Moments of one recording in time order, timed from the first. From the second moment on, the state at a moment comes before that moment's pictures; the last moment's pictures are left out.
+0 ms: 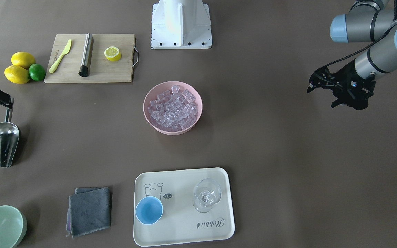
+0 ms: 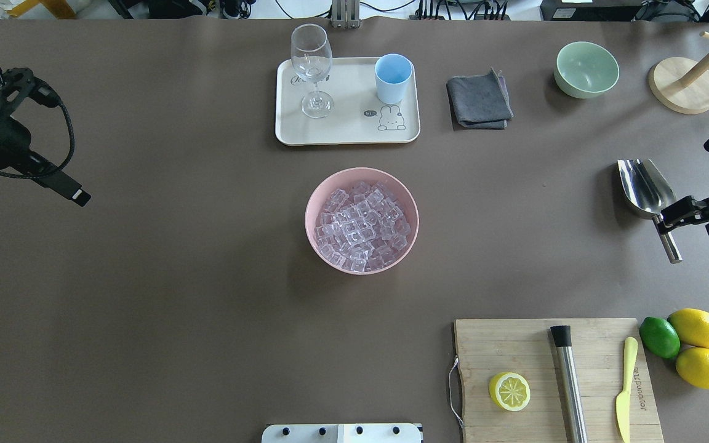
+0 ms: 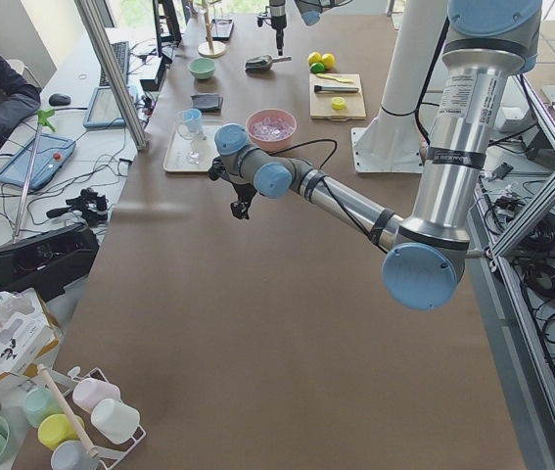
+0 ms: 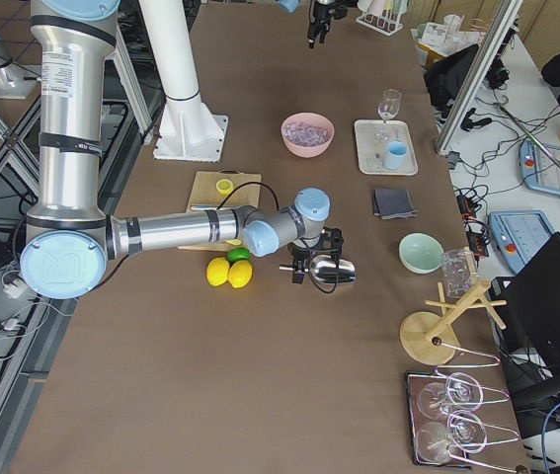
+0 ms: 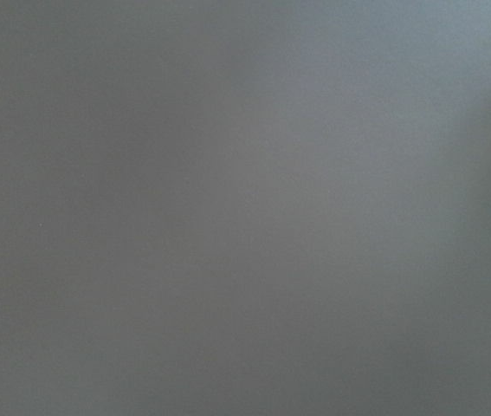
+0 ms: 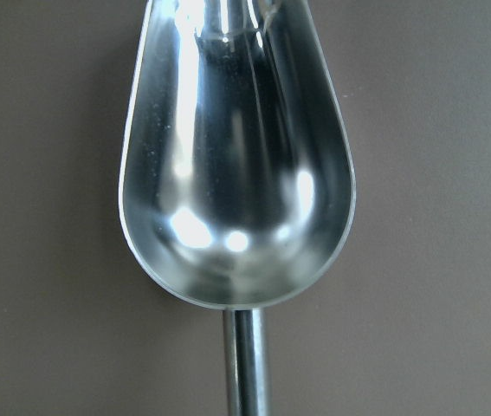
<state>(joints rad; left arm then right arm) -1.04 -1.75 -1.84 -1.68 -2.42 -0.22 1.08 -1.66 1.72 -1.24 2.31 0.64</state>
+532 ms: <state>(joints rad) -1.04 -1.75 -1.83 -1.68 -2.42 -0.22 1.03 -1.60 1.65 -1.25 2.28 0.64</state>
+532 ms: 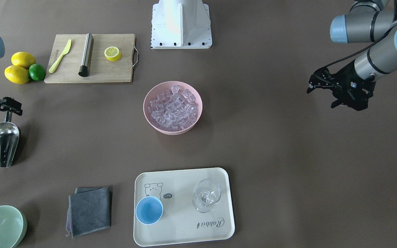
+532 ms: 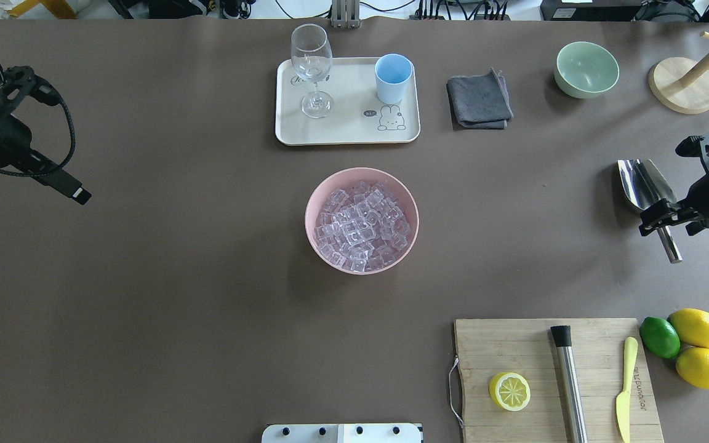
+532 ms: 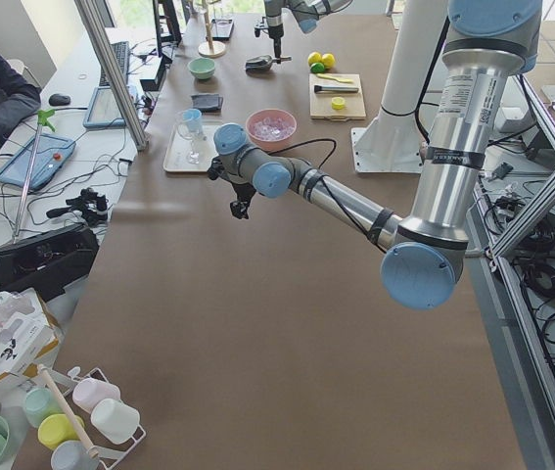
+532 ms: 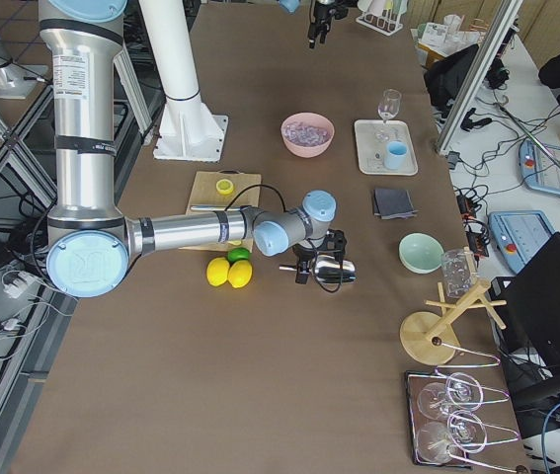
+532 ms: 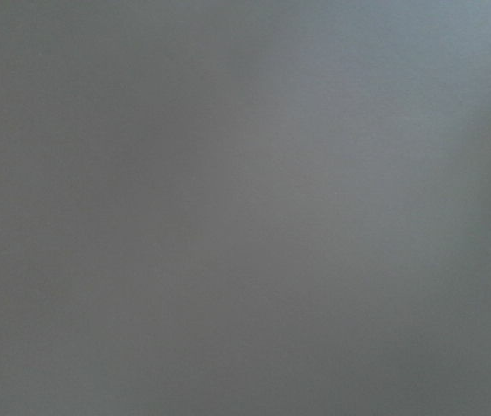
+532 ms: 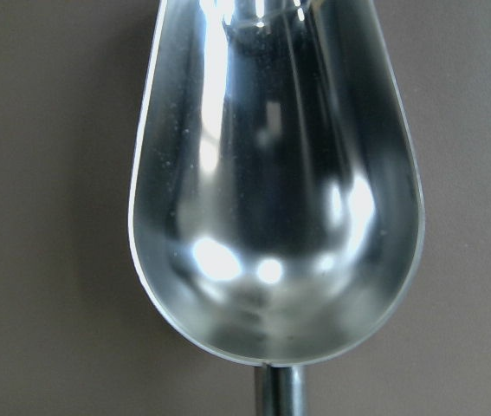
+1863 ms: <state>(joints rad) -1.23 -1.73 -1.74 -1.61 -2.43 -0.21 1.02 -1.64 1.77 -1.32 2.30 0.63</state>
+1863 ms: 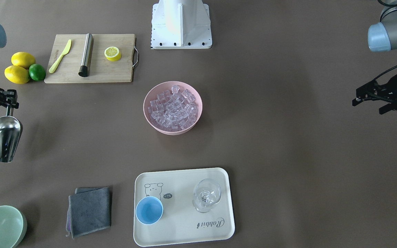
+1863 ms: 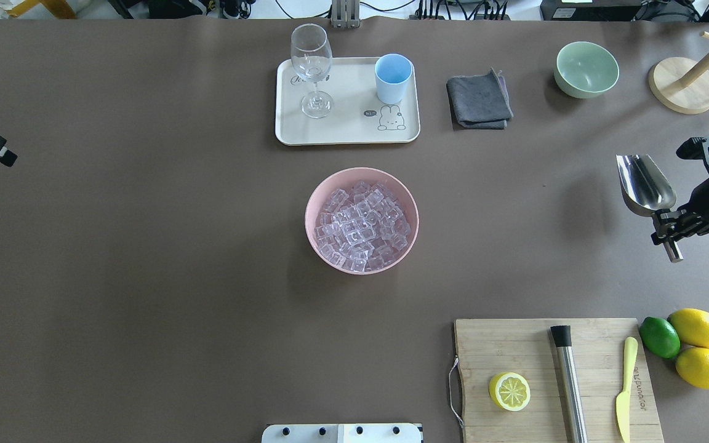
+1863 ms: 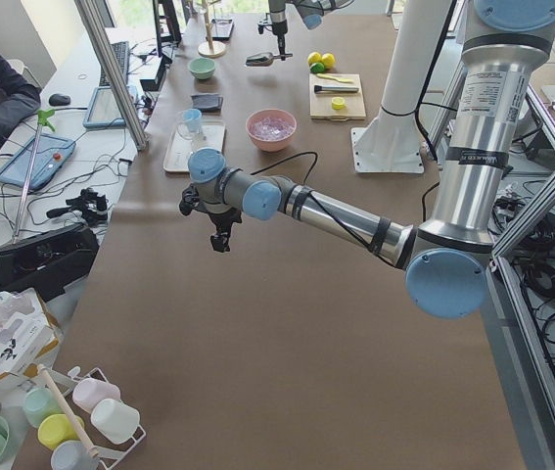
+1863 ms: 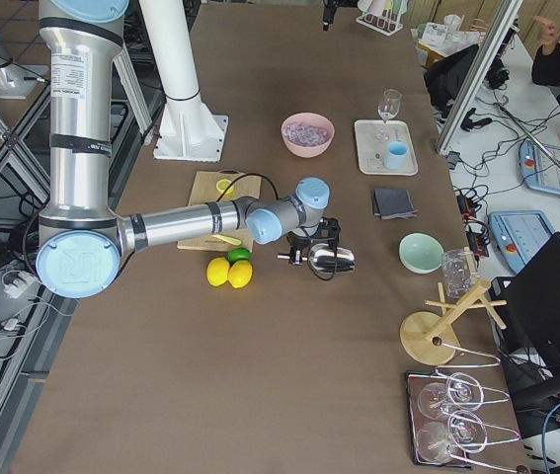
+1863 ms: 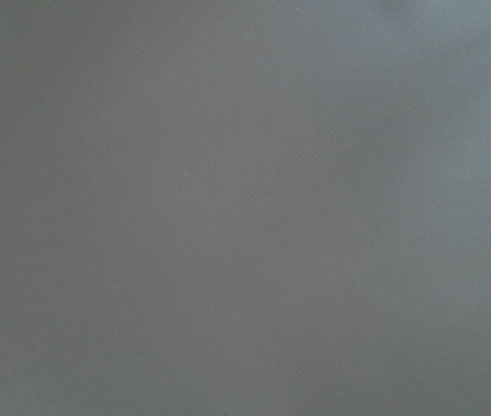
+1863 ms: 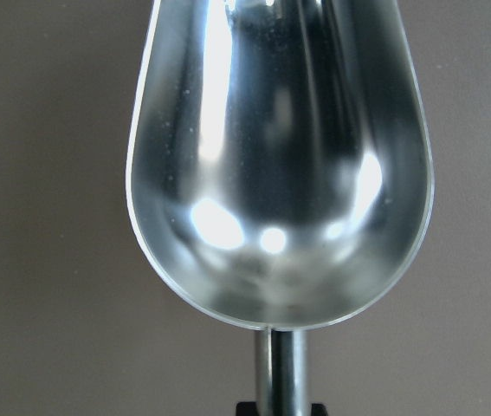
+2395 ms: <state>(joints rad) -1.21 -1.74 -1.75 -1.61 -2.43 -0.22 1.02 -1.61 1.89 -1.44 2.28 0.63</state>
